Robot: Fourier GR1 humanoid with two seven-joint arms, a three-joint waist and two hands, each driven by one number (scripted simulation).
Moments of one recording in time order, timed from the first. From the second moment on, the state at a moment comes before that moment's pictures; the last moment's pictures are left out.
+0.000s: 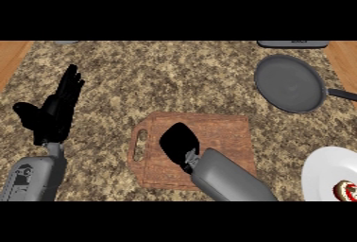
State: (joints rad) left arm -0.26 0.21 0.07 -1.45 0.03 0.09 0.09; right arm -0.66 0.00 0.79 -1.10 1.00 0.57 0.28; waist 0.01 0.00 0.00
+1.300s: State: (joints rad) left arm -0.22 0.21 0.10 -1.48 0.03 0.07 0.09; right arm -0.40 -0.02 0.54 -1.54 1.10 0.10 0.56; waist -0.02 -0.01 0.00
